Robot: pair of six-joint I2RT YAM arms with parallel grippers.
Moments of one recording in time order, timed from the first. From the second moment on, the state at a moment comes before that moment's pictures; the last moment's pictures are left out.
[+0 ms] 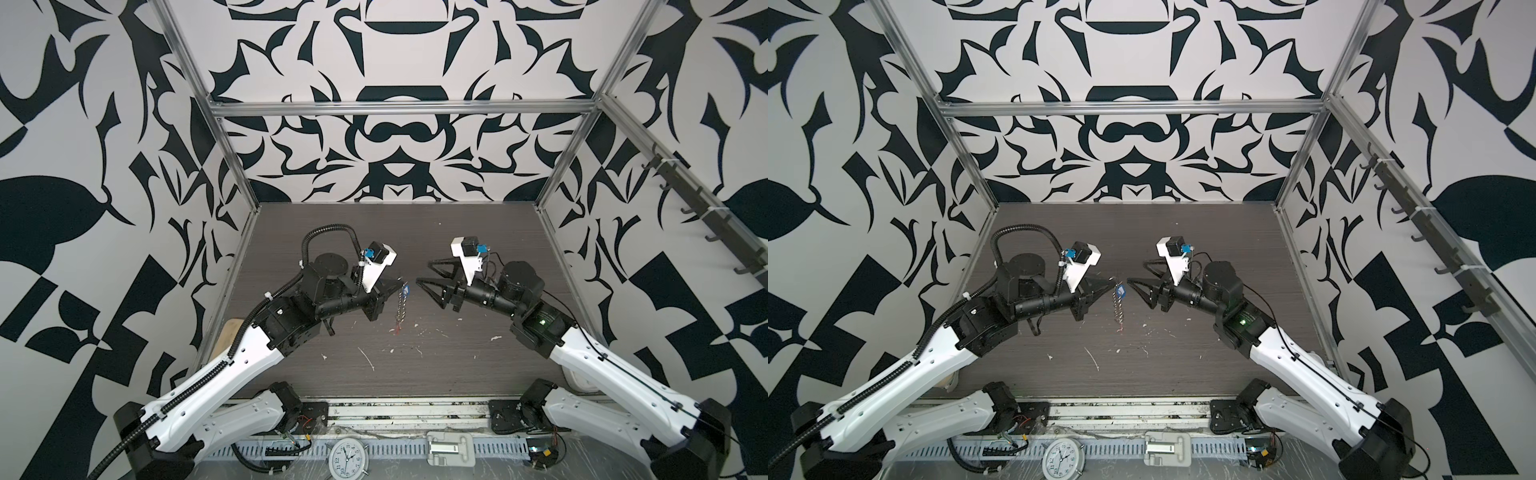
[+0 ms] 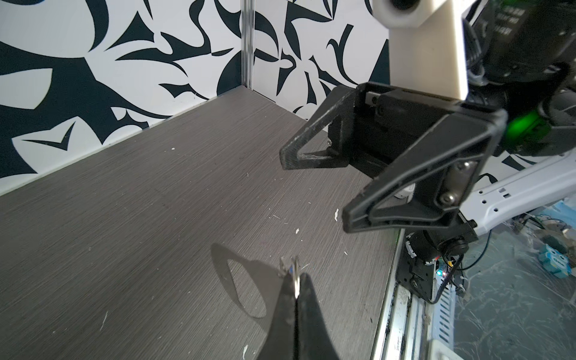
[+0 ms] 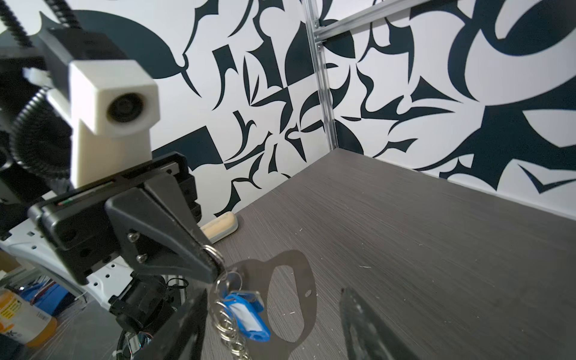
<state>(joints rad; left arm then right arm) -0.83 0.96 0.99 -0.35 0.29 -0.09 0.67 0.94 0.76 0.10 -0.44 0.29</state>
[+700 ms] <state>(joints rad) -0.83 0.95 0.97 -0.36 0.44 -0.06 0.67 1.01 0.76 0.20 -0.77 0.33</state>
